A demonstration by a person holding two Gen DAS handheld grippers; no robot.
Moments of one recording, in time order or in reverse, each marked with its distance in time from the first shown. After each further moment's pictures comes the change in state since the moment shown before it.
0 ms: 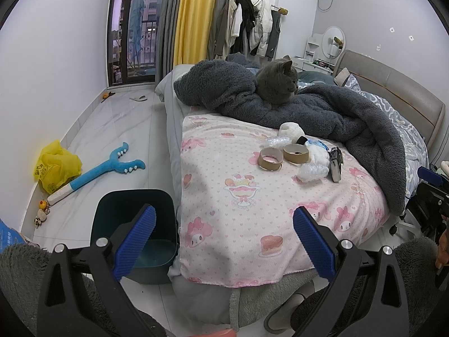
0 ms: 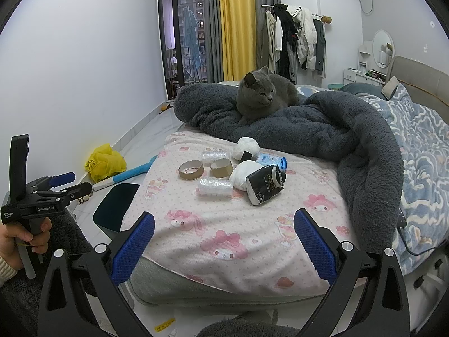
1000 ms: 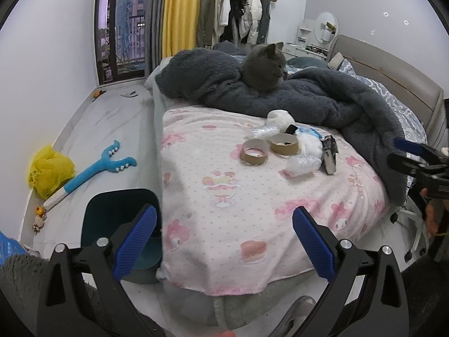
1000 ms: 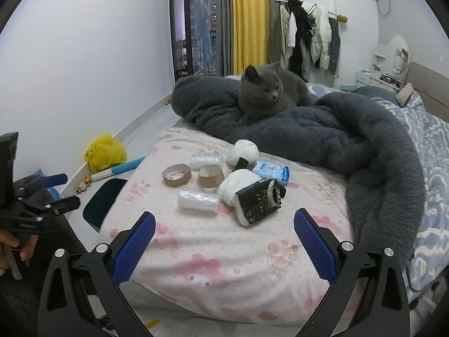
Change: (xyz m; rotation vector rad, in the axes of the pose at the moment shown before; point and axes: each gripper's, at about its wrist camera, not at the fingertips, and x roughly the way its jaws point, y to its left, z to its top) left arm 0.029 -0.032 0.005 0.050 0.067 -0.024; right arm 0.063 -0.033 0.027 -0.065 0.053 0.045
